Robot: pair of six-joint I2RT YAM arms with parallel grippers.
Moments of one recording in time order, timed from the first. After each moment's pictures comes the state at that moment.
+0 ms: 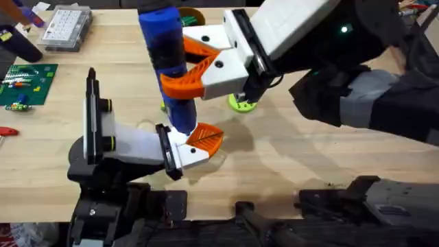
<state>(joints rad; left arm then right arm) -0.06 0.00 0.01 -0.12 1.16 -0.03 0.69 1.44 0.80 1.11 -1.11 0.39</state>
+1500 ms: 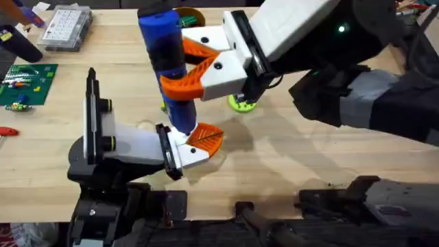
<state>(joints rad) -0.06 0.00 0.01 -0.12 1.16 -0.03 0.70 1.44 0.80 1.09 -1.12 0.36</state>
